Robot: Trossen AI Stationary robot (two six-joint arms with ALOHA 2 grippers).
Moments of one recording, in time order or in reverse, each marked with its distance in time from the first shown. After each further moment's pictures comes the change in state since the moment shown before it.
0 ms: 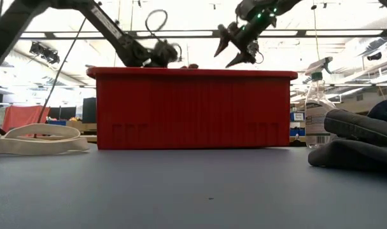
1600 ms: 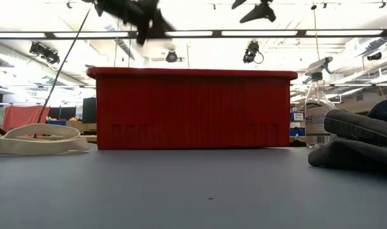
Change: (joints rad) left arm 0.005 -0.540 -0.001 -0.402 -0.096 0.243; right arm 0.179 -0.342 -0.021 -0.190 0.017 -0.133
